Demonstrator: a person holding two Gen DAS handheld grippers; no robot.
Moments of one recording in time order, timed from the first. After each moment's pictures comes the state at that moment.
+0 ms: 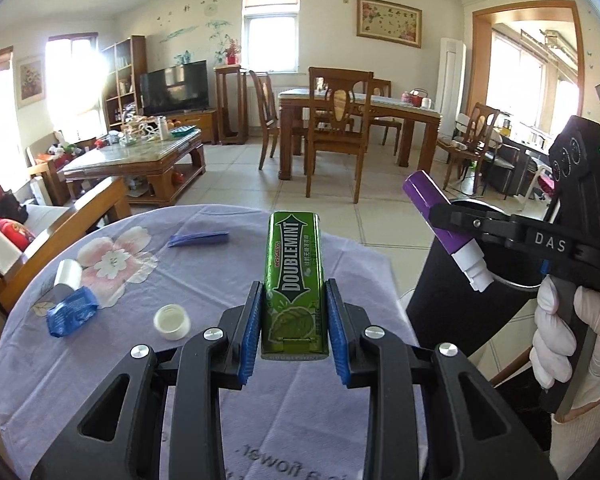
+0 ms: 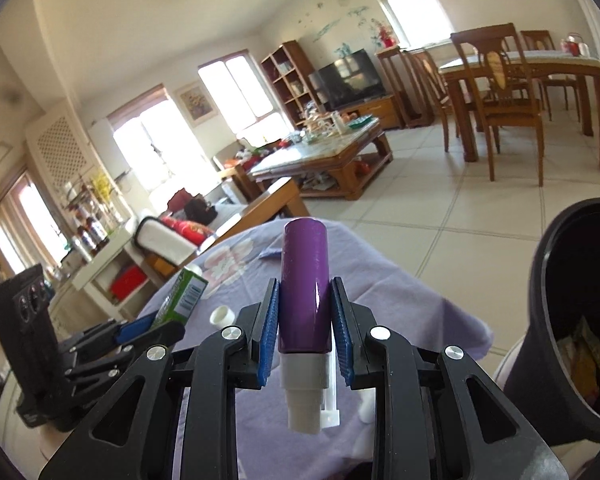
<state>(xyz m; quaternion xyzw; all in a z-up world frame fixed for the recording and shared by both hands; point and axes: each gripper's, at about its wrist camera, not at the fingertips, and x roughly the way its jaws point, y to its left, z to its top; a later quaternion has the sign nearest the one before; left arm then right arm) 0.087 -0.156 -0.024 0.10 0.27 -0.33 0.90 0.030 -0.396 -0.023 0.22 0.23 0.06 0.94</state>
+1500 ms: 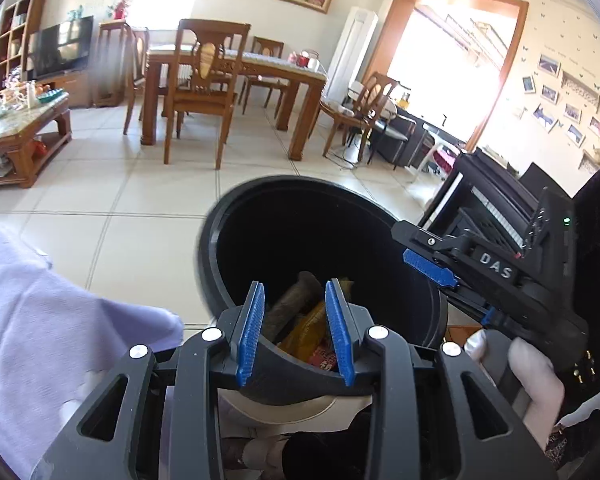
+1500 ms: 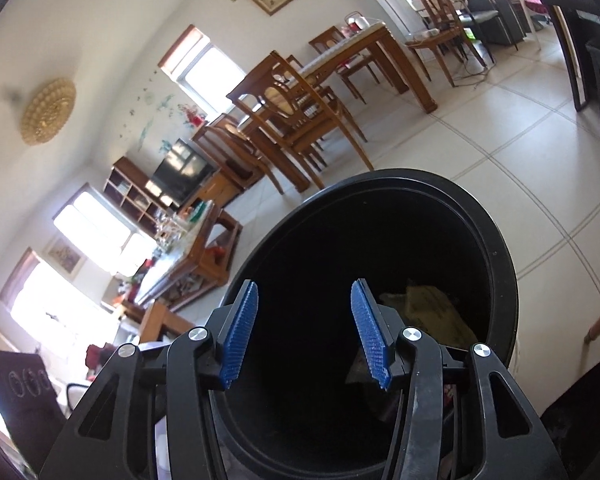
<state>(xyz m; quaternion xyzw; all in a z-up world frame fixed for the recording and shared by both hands) 0.068 -0.381 -0.074 0.06 0.35 -0.51 0.78 -0.093 -0.622 -0.115 0.40 0.16 -0.22 0.88</state>
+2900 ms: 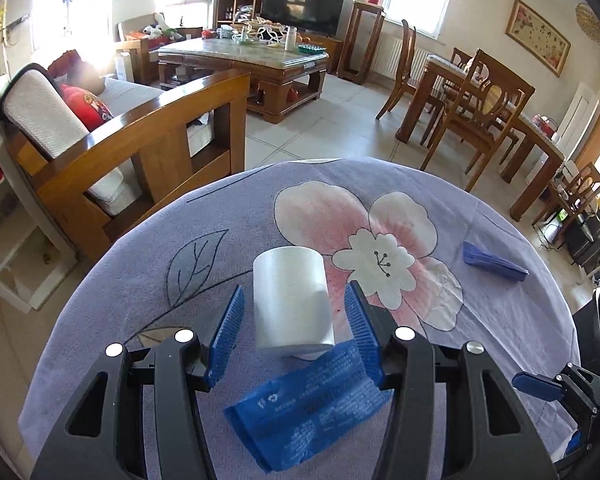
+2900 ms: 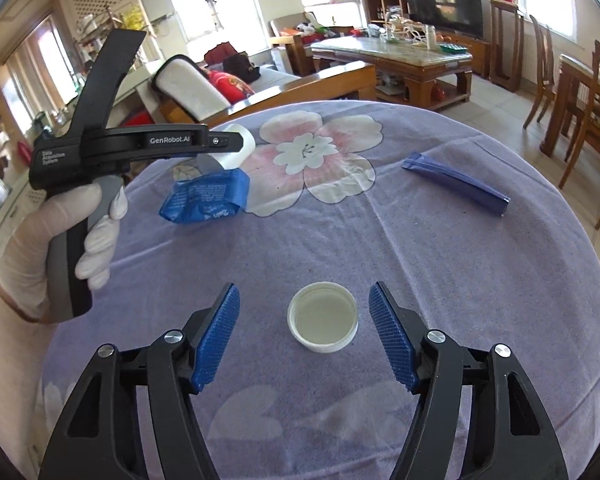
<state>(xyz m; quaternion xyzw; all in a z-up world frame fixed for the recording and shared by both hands) 0.358 0.024 -0.084 0.00 0.44 -0.16 0.89 0.233 -0.185 -0.108 0.02 0.44 0.17 0.88</state>
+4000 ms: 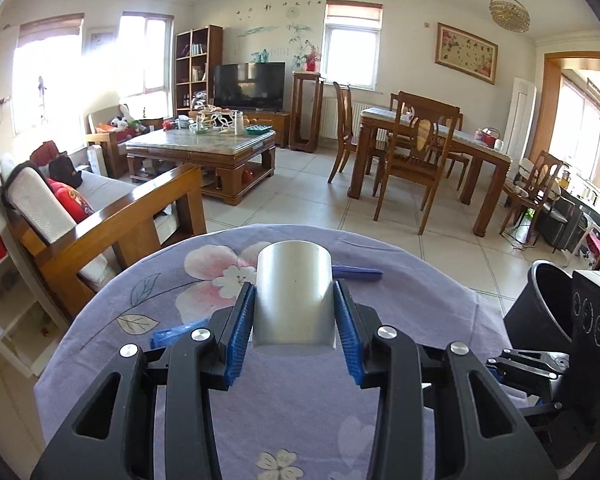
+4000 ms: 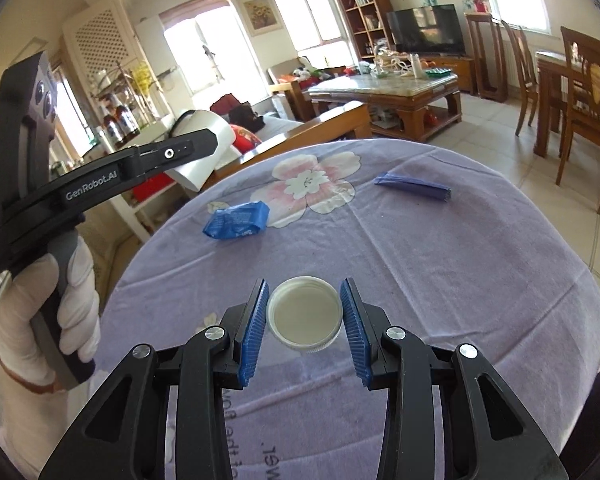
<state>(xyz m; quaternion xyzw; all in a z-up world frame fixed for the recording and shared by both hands) 0.188 -0.042 0.005 0.04 0.28 -0.22 0.93 0.130 -0.241 -0.063 0.11 0.34 0.18 0.92</state>
